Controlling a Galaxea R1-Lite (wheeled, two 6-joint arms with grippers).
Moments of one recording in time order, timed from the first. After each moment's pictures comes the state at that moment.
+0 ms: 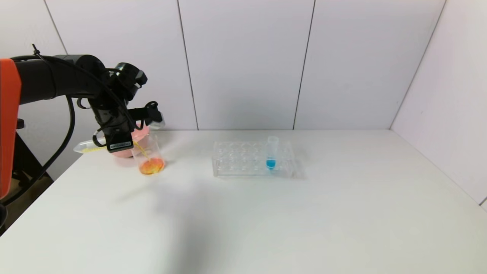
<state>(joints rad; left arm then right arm) -0.12 2.12 -2.00 0.90 0.43 1.01 0.00 0.00 0.00 0.00 -0.04 0.09</state>
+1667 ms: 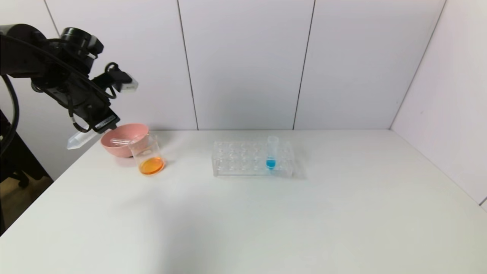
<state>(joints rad) 0.00 1.96 -1.98 0.82 0.16 0.67 0.00 0.00 0.00 0.00 -0.04 0.09</state>
